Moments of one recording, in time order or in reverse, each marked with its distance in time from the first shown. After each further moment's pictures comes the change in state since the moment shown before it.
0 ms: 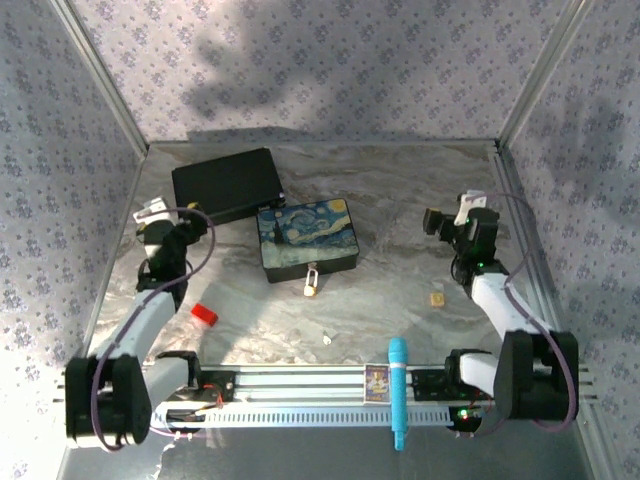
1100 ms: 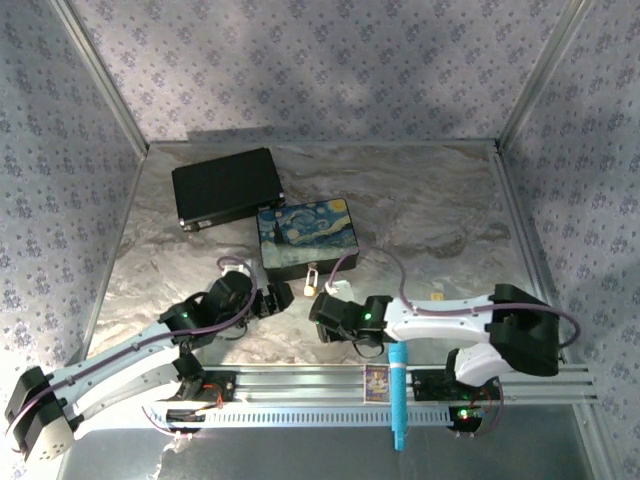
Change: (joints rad) left arm -0.879 -0.249 -0.073 -0.588 0.203 -0.717; right arm 1.314 0.315 0.205 -0.660 0.278 0.829
